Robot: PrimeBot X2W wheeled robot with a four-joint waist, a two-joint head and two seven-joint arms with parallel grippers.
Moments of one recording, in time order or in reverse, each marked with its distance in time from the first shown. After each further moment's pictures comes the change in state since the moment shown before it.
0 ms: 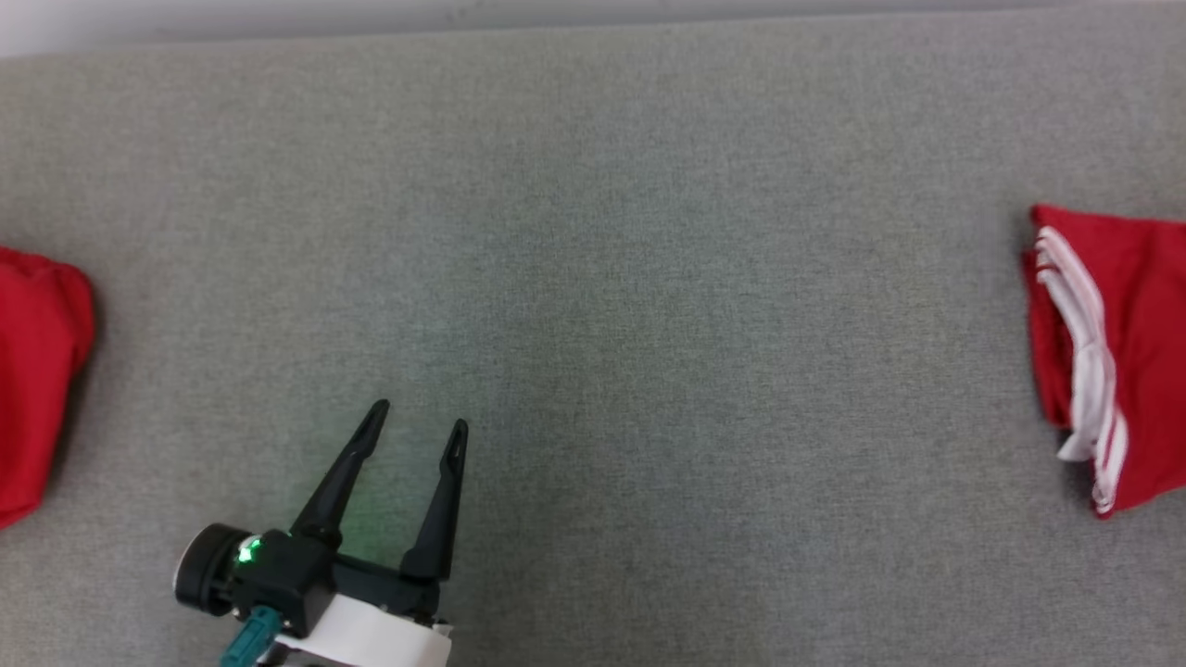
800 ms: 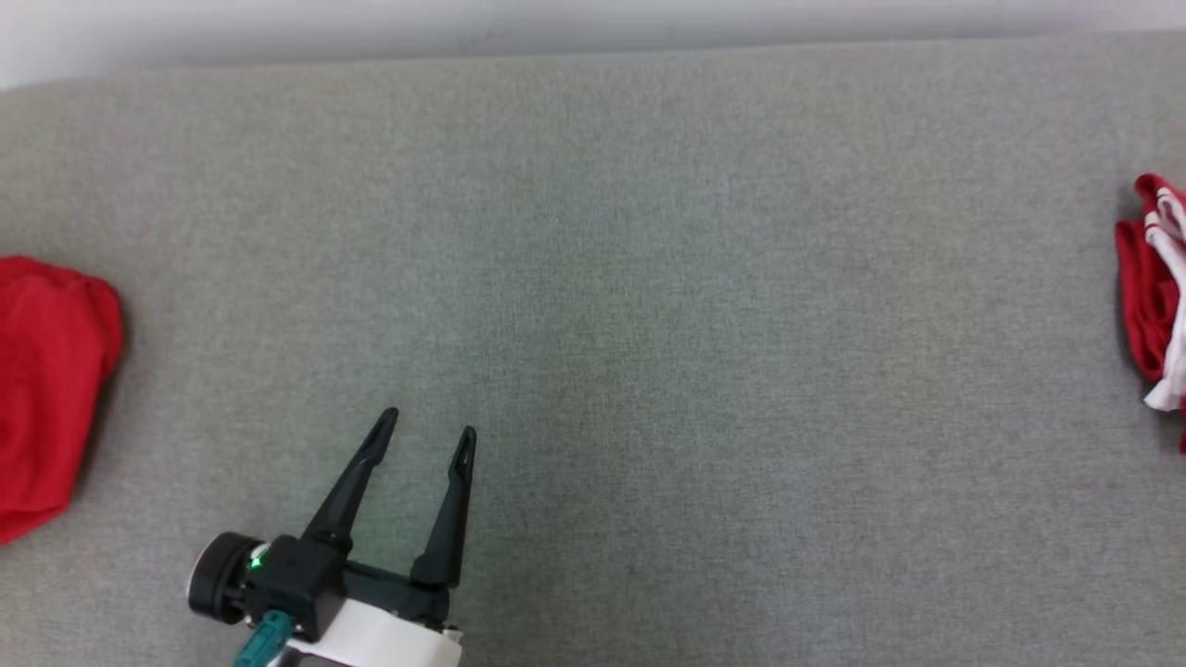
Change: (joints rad) left arm 0.004 -0.010 -0.013 0.011 -0.002 0.010 0.000; right arm -0.143 0.034 -0.130 0.328 -0.280 0.000 -0.227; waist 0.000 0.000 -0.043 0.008
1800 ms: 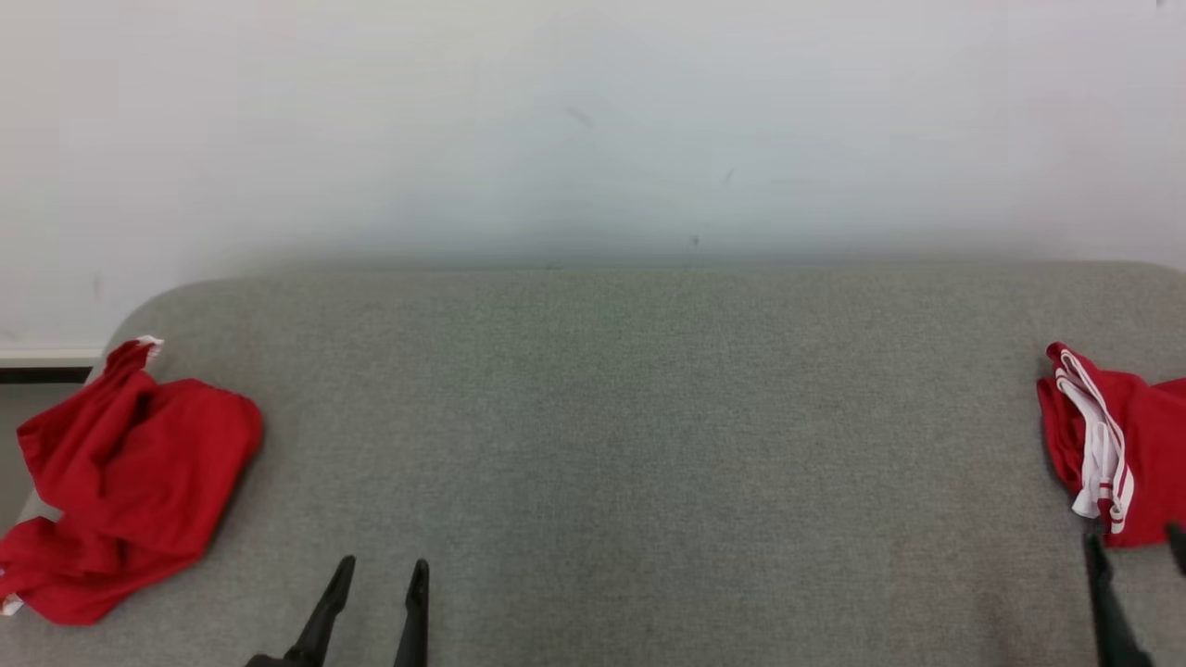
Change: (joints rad) left arm 0.195 -0.032 0.058 0.065 -0.056 0.053 0.000; right arm 0.859 0.404 -0.458 -0.864 -0.496 0.000 -0.001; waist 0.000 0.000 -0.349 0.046
